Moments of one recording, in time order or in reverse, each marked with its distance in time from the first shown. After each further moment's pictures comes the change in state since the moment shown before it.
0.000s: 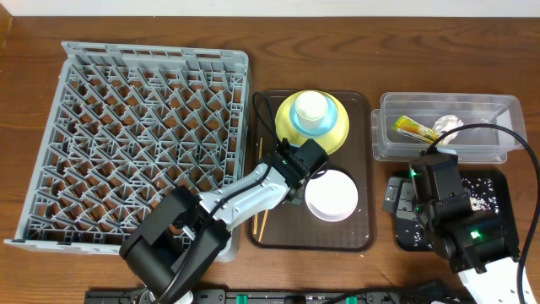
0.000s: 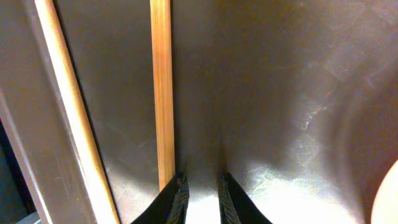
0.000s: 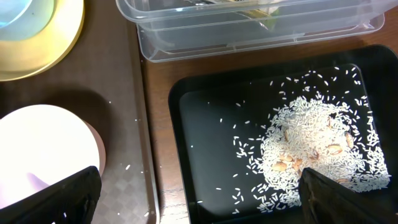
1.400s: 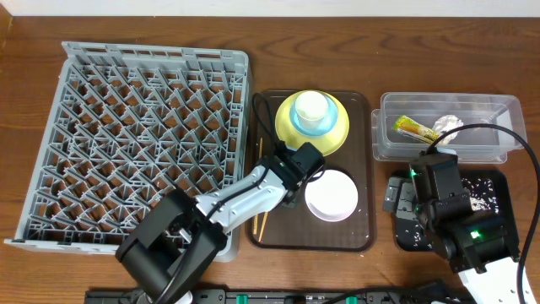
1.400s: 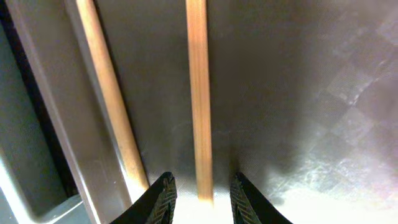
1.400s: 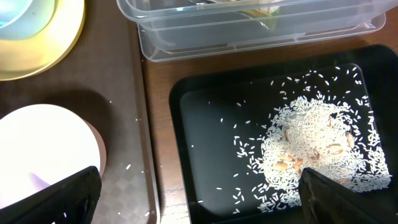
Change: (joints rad) left arm 0.000 -0.017 -0.022 -0.038 -0.054 0.055; right arm 0.000 0.000 0.000 0.000 -0.002 0.000
